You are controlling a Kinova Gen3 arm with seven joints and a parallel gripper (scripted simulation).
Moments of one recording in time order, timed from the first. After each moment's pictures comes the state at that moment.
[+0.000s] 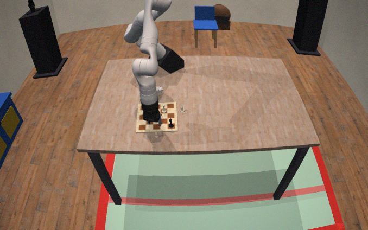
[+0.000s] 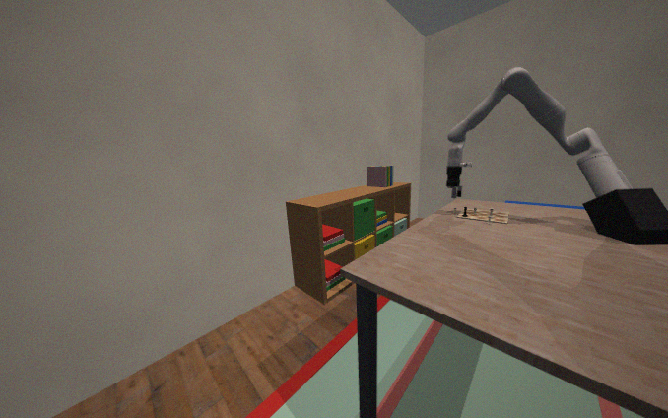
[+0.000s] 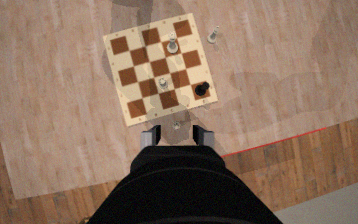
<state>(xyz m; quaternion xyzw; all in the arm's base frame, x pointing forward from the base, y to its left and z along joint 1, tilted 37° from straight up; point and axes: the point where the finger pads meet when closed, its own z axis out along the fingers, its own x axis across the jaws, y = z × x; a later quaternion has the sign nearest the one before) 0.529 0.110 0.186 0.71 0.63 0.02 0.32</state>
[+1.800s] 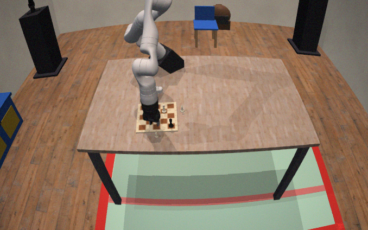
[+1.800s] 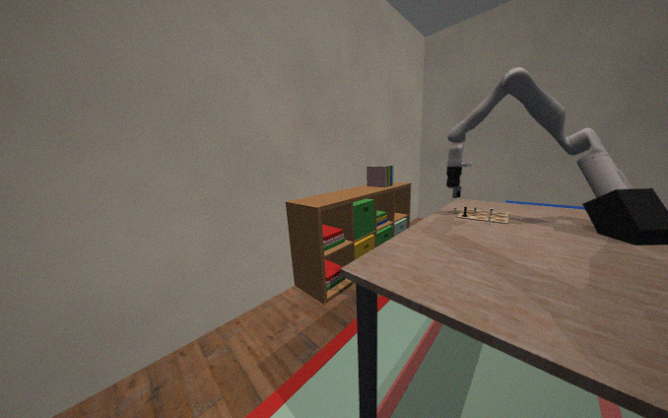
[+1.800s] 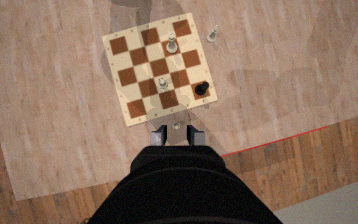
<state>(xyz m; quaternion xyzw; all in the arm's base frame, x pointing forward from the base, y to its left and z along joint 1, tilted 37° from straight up) 0.530 0.110 0.186 0.71 0.63 0.02 0.32</state>
